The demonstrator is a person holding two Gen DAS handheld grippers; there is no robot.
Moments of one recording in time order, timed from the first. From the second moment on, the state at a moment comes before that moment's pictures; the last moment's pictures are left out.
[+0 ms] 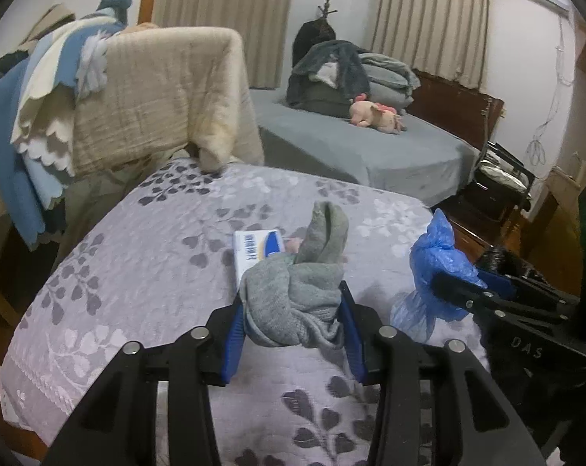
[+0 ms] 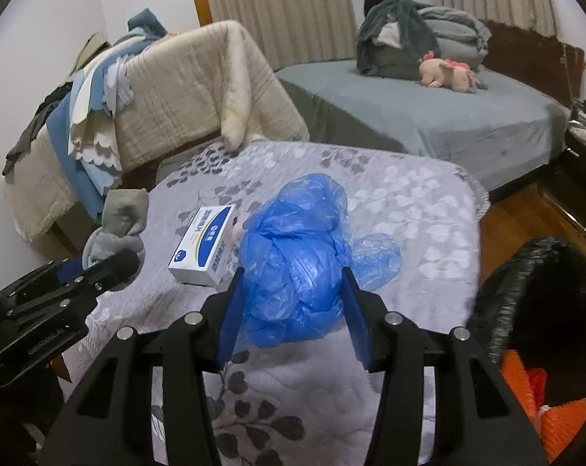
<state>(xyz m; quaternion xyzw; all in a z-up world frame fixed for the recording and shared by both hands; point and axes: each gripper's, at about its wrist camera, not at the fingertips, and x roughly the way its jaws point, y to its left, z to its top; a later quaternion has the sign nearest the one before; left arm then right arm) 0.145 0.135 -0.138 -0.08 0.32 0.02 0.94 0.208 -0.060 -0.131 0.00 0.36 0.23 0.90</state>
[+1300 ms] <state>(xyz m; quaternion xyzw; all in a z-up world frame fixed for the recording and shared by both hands) 0.165 -0.089 -0.096 -0.02 0.30 -0.19 0.93 0.144 -0.290 -0.087 0.04 0.31 0.04 0.95</state>
